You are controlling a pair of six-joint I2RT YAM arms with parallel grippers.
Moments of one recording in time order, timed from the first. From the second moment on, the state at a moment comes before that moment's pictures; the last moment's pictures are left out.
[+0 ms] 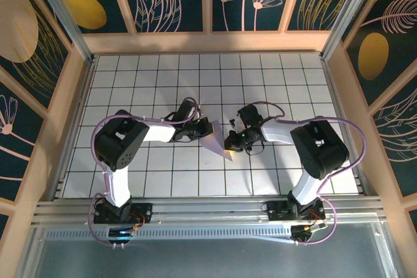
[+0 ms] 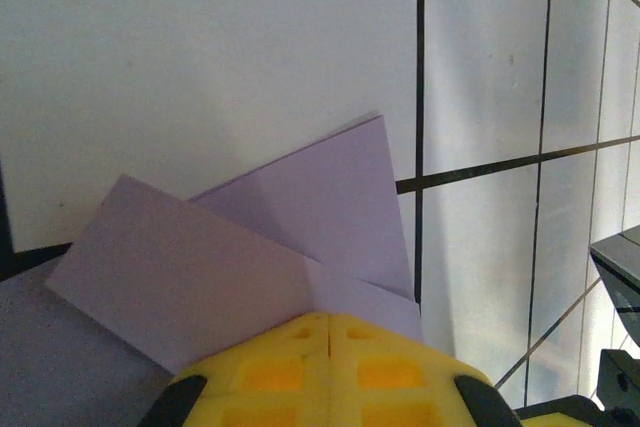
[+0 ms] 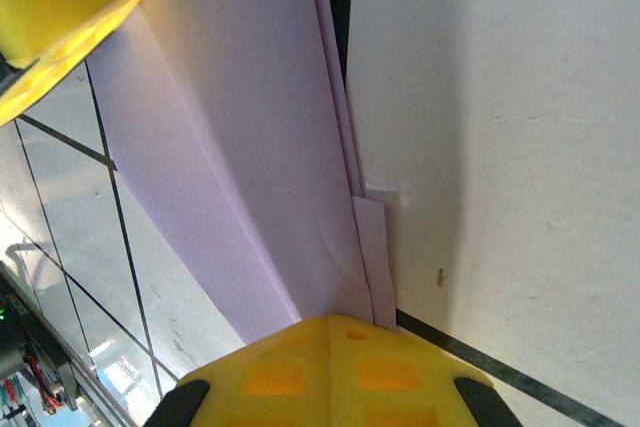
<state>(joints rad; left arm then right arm) -0.64 1.93 0.92 0.19 0.37 -0.90 0.54 1.70 0.79 -0.27 -0.57 0.54</state>
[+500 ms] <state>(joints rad) -0.64 1.93 0.95 0.14 0.36 -0.91 0.58 1.63 0.87 -0.25 -0.56 0.57</state>
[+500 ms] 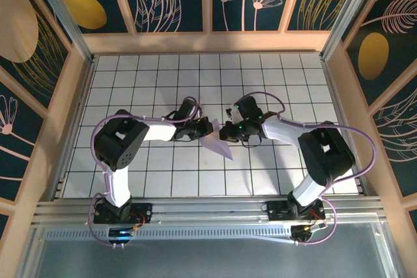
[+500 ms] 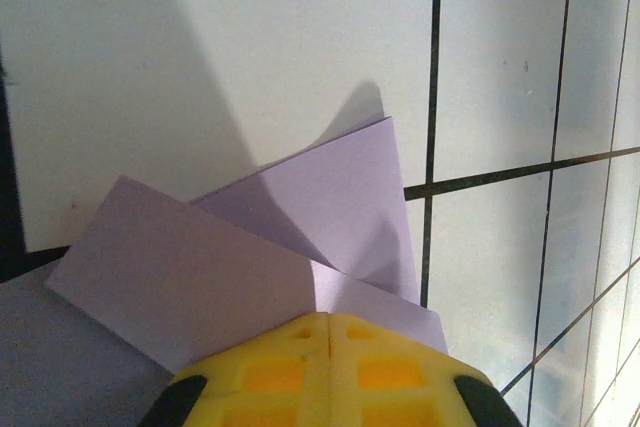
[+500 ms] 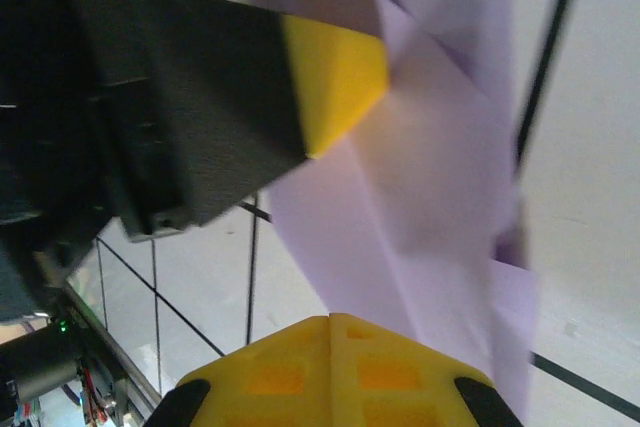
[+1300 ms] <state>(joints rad) -0.64 1.94 0.96 0.12 0.35 -0.91 0.62 1.80 0.89 -0.18 -0.52 0.63</state>
